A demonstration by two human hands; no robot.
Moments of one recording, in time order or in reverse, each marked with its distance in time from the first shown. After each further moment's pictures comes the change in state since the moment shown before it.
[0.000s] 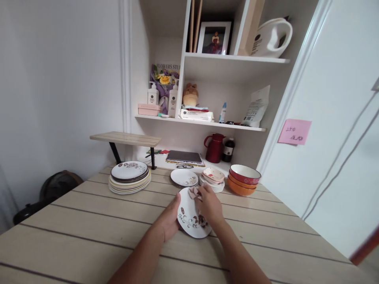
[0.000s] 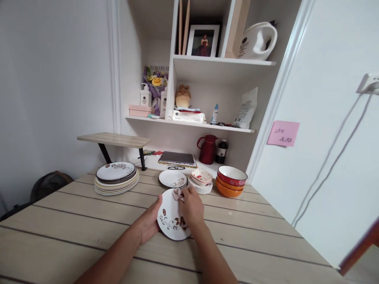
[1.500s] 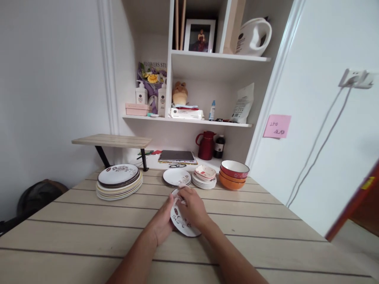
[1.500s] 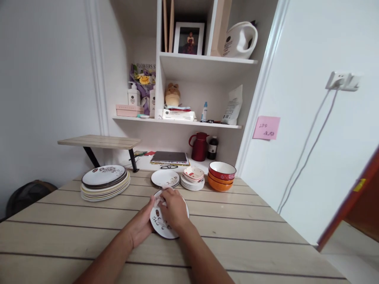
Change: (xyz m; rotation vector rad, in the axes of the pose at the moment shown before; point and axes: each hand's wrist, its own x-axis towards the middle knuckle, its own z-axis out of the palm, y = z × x) left_hand 0.003 0.003 -0.003 -0.031 -0.027 0.000; right_hand -0.007 -0.028 0.003 0.228 -0.066 -0.257
